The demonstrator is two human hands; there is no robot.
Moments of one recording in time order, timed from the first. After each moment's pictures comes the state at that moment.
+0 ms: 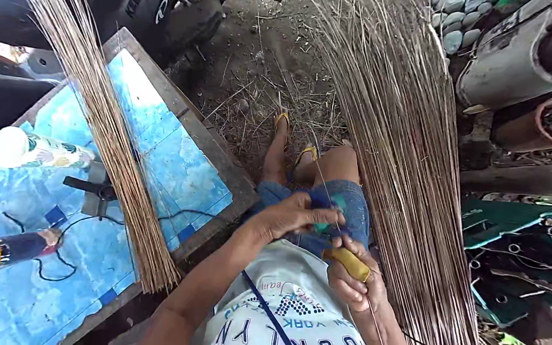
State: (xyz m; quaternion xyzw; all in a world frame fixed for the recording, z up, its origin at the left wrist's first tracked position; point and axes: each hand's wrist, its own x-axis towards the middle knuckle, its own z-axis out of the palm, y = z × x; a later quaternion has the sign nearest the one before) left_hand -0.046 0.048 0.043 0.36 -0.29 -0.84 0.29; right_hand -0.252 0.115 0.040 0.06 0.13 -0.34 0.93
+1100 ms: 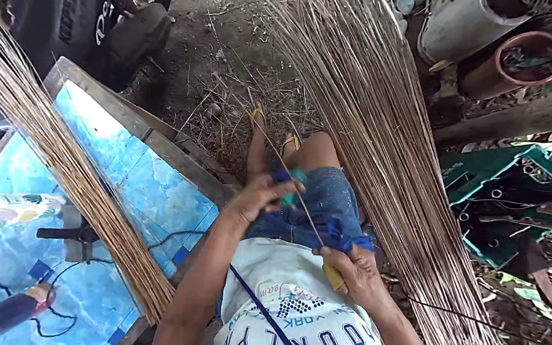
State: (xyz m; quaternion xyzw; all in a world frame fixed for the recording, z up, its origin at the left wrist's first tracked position) left_hand -0.018 0.022 0.017 0.40 -0.30 -0.82 0.28; right_hand -0.248 0.141 0.057 -0.35 0.52 -0.37 0.68
